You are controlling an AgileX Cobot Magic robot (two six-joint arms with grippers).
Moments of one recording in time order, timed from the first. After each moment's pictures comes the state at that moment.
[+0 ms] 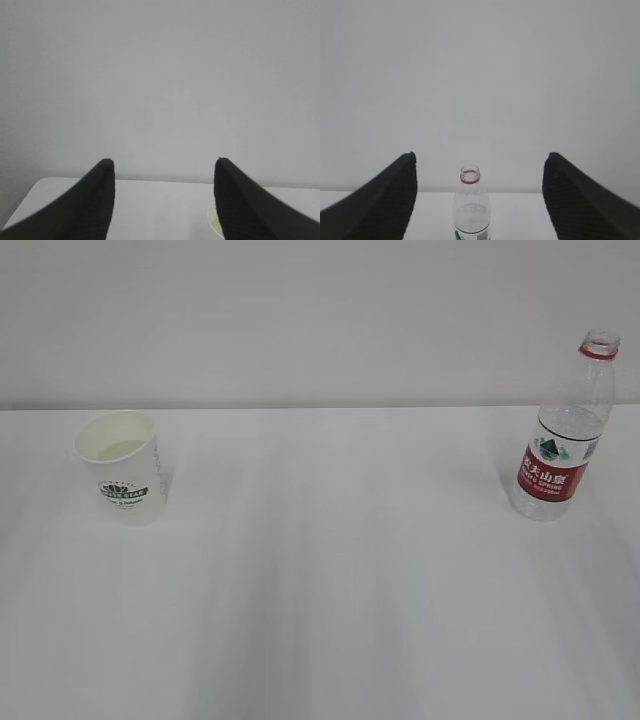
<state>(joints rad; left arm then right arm) -0.08 0.49 -0.54 0.47 0.19 -0.53 0.03 0.41 -0.60 -0.03 0.29 0.01</state>
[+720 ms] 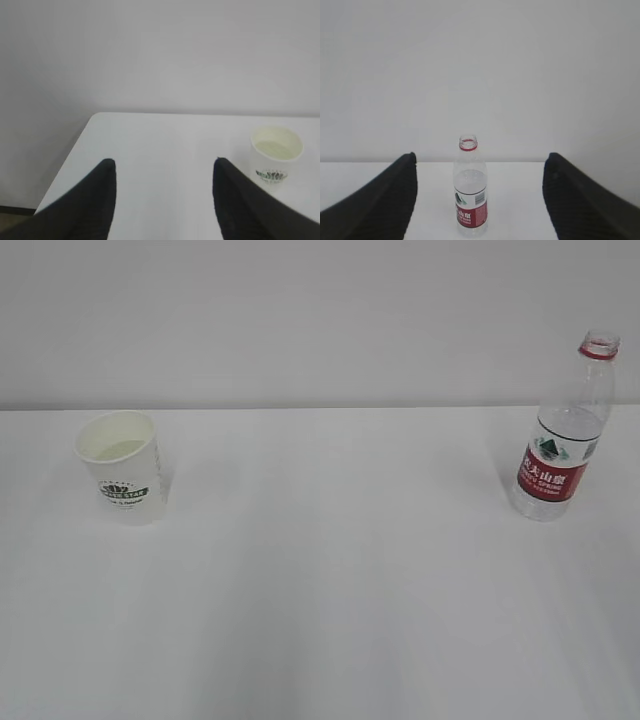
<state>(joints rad) -0.08 0.36 -0.64 0.37 0.65 -0.32 0.03 0.31 -0.69 -0.03 0.57 0.01</state>
